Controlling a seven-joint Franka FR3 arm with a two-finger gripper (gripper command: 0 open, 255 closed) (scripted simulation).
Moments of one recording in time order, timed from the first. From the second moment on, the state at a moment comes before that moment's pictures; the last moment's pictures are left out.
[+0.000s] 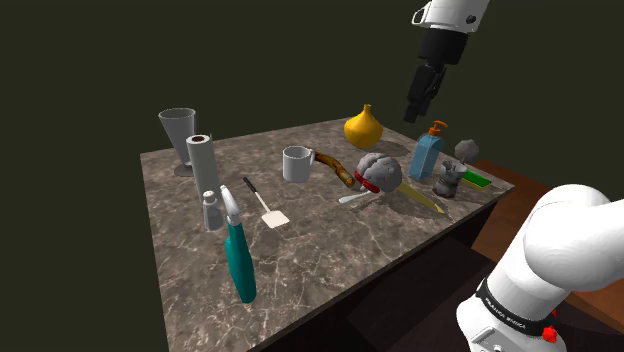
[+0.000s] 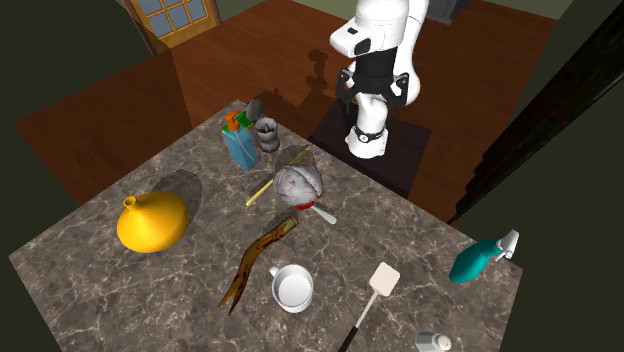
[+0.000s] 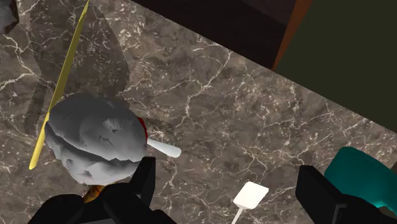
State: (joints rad) arm 0.01 -0.80 0.03 -2.32 0.12 1.57 -0.16
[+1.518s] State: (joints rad) arm 0.01 -0.05 0.11 -2.02 0.04 2.01 -0.14
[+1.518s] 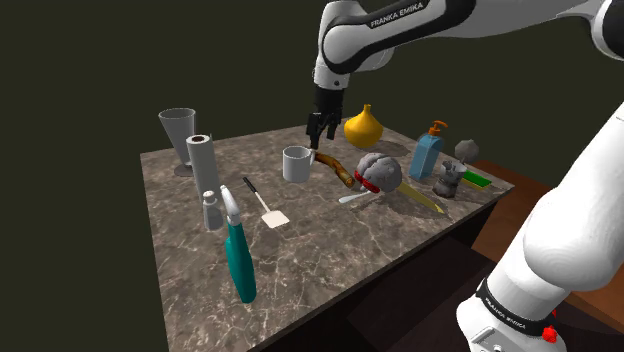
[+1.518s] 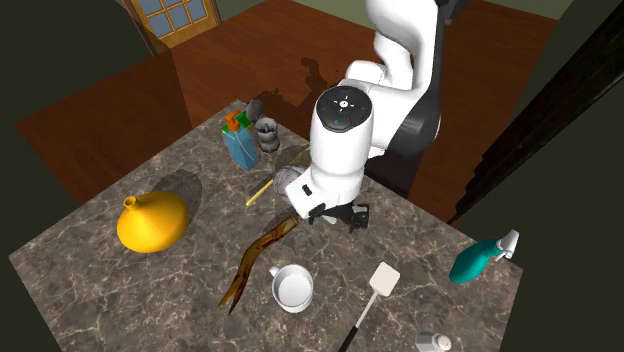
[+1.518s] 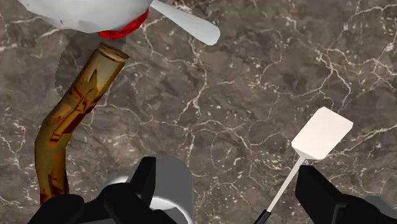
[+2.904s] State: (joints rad) arm 0.04 0.47 0.10 -1.64 -0.06 2.12 -0.10
